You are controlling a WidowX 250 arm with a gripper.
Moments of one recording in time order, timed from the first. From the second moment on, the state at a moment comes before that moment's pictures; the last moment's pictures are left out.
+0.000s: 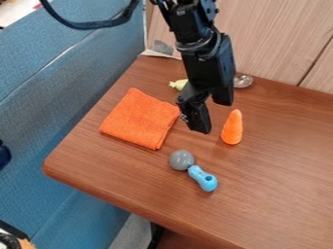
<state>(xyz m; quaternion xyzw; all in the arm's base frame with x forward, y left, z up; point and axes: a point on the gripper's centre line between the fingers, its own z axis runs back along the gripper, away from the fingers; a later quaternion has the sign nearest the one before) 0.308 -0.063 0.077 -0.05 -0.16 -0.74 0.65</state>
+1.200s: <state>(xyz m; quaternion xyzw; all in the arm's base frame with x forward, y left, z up) 0.386 -0.015 0.083 0.01 -0.16 -0.48 0.86</state>
